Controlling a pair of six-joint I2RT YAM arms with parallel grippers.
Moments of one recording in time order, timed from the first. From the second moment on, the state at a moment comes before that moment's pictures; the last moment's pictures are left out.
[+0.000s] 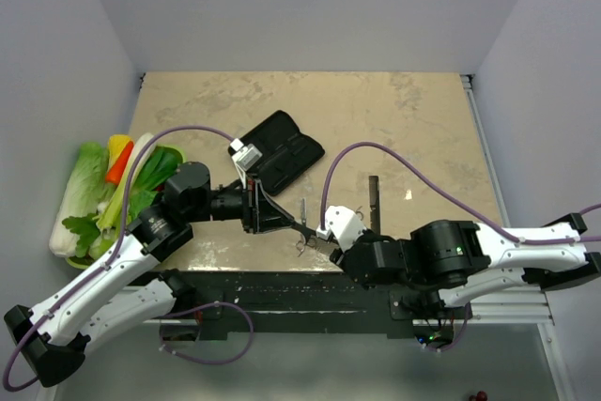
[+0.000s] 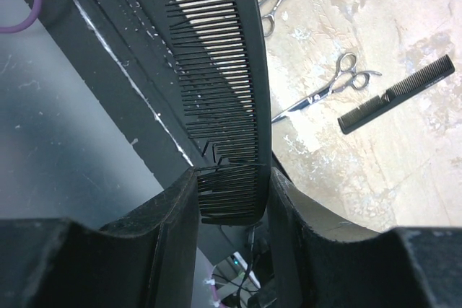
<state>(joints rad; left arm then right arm) -0.73 0.78 0.79 -0.23 0.64 -0.70 1.66 1.09 1.36 -1.27 0.51 0.50</state>
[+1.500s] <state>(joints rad) -0.73 0.53 0.79 0.32 0.64 -0.76 1.67 0.58 1.11 -0.39 0.43 0.42</state>
